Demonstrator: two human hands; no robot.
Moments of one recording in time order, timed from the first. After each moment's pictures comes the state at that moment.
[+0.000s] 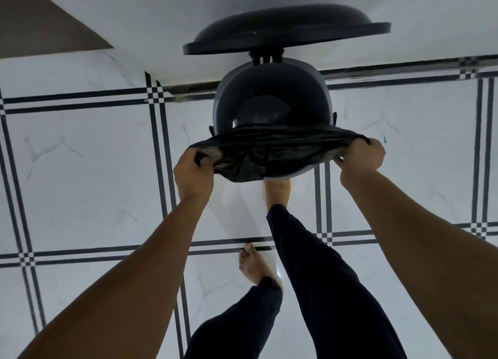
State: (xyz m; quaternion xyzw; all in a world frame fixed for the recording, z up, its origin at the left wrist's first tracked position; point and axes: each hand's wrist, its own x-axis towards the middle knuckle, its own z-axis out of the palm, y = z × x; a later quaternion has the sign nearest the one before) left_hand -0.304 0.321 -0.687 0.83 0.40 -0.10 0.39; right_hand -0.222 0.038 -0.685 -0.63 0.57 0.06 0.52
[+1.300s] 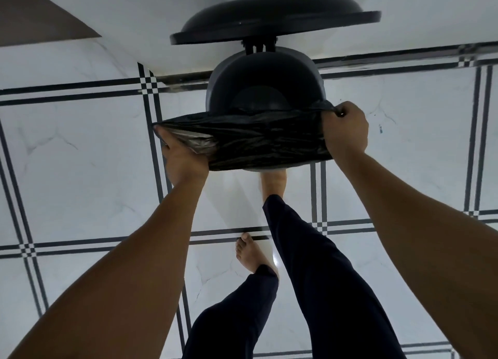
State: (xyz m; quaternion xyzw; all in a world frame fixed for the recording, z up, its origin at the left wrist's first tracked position) left_hand -0.287 0.319 -0.677 0.82 0.45 -0.18 0.29; right_hand -0.202 0.050 -0.669 -0.88 0.30 0.17 0.33
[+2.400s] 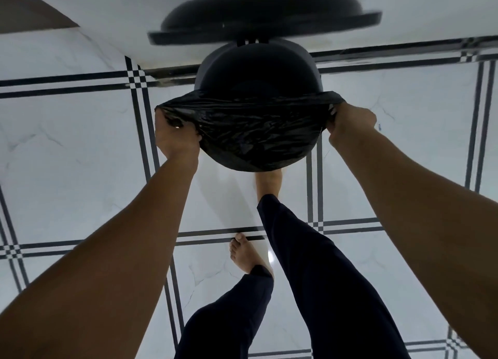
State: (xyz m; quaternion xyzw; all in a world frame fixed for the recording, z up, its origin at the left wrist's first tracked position) left_hand -0.248 0.321 -0.731 0.67 0.53 0.01 0.52; right_hand -0.174 0.033 -0.689 -0.86 0.36 0.28 0.22
